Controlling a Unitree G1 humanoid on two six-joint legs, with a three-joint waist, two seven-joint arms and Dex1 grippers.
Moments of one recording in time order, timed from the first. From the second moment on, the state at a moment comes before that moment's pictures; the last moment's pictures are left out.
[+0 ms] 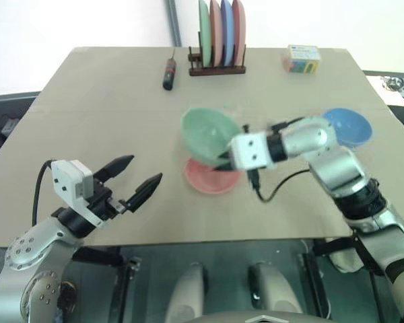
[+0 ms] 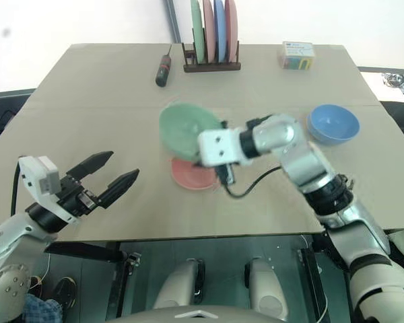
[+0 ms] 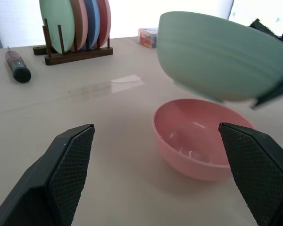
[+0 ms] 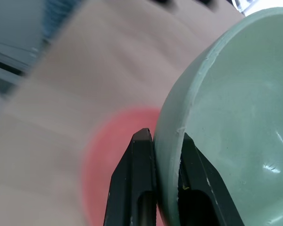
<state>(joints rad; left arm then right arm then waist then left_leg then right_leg) 0.20 0.58 0.48 -0.60 -0.71 0.44 -0.68 -0.84 -0.47 0.46 -0.20 0.01 0.26 1.23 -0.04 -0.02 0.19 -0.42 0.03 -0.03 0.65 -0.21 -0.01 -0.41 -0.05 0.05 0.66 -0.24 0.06</state>
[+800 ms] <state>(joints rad) 0.09 0.58 0.37 -0.53 -0.71 0.41 -0.73 -0.73 -0.76 0.10 0.09 -0.07 0.46 0.92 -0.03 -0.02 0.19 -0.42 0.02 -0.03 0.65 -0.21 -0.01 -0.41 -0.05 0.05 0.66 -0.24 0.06</state>
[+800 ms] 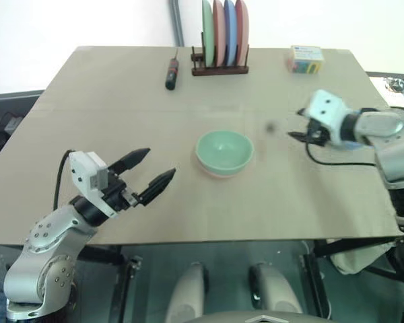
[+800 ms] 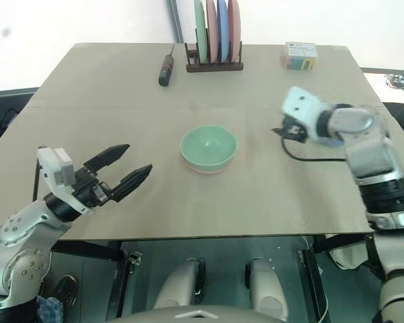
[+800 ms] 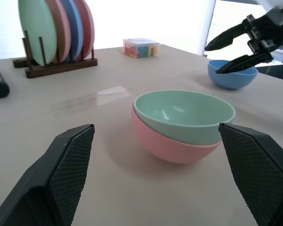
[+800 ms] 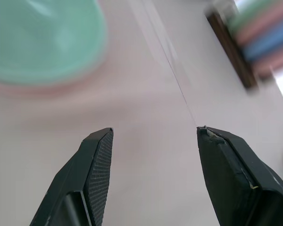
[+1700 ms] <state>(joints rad) 0.06 0.58 0.34 -0.50 -0.74 0.41 -0.76 -0.91 -0.64 0.10 0.84 -0.14 0.32 0.63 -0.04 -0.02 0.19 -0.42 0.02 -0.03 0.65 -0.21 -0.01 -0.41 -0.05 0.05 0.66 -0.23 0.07</state>
